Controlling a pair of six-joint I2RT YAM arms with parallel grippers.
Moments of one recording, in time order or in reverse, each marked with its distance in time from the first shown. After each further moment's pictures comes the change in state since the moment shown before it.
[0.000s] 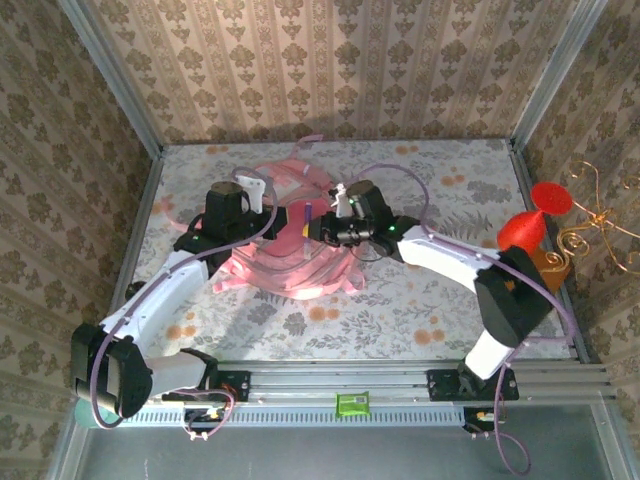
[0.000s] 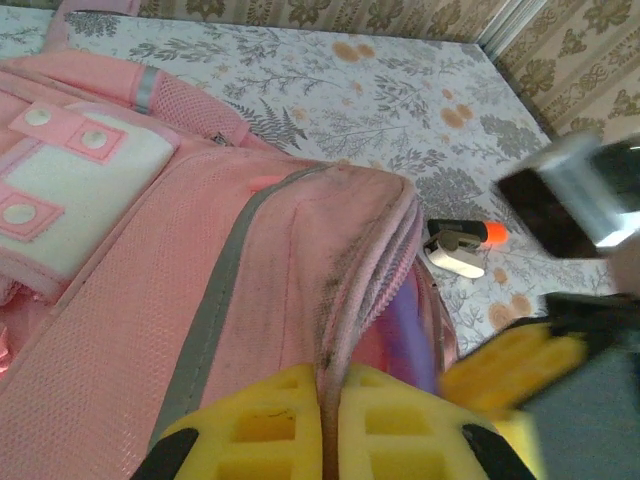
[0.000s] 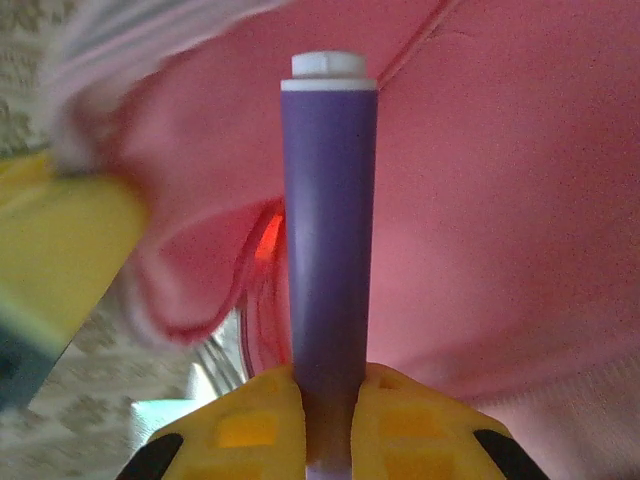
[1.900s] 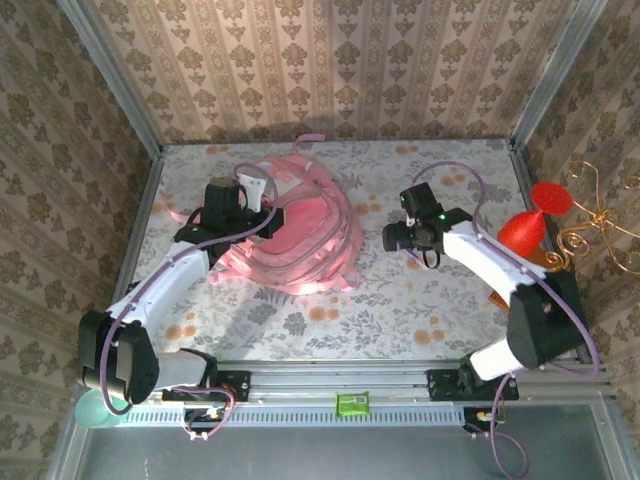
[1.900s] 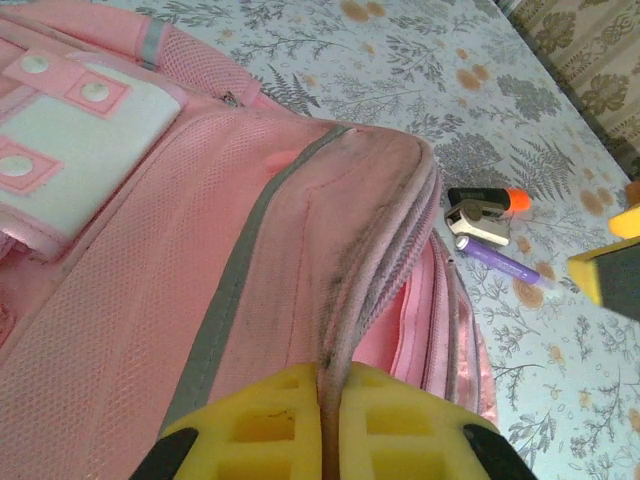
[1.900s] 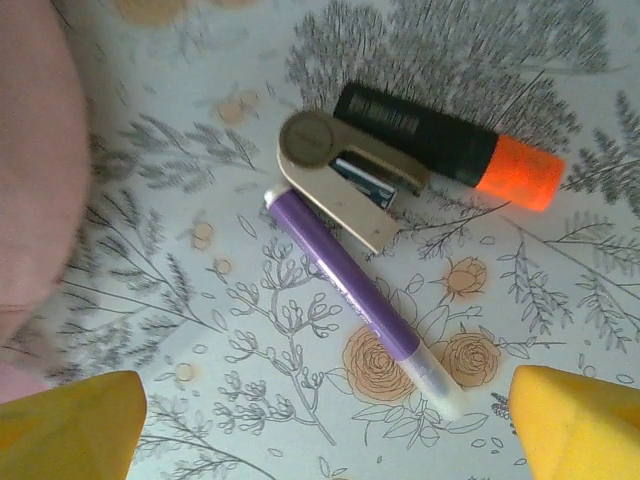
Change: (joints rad) left arm 0.065 0.071 0.027 -0.050 0.074 0.095; right arm -0.278 -0.188 -0.068 -0.707 0.640 -0.663
